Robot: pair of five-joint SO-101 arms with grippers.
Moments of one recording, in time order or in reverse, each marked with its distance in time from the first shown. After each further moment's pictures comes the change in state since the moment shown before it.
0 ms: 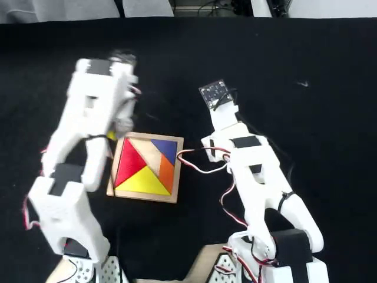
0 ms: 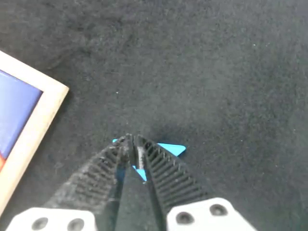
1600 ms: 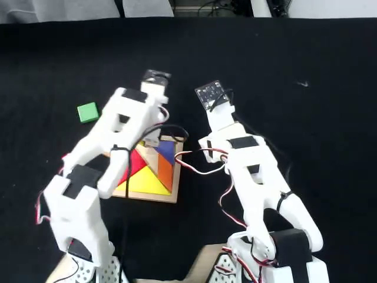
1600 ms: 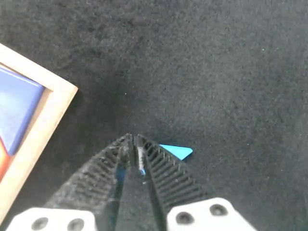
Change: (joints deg) left arm 10.6 1.3 21.0 -30.7 0.5; right arm -1.4 0.0 0.0 0.0 0.0
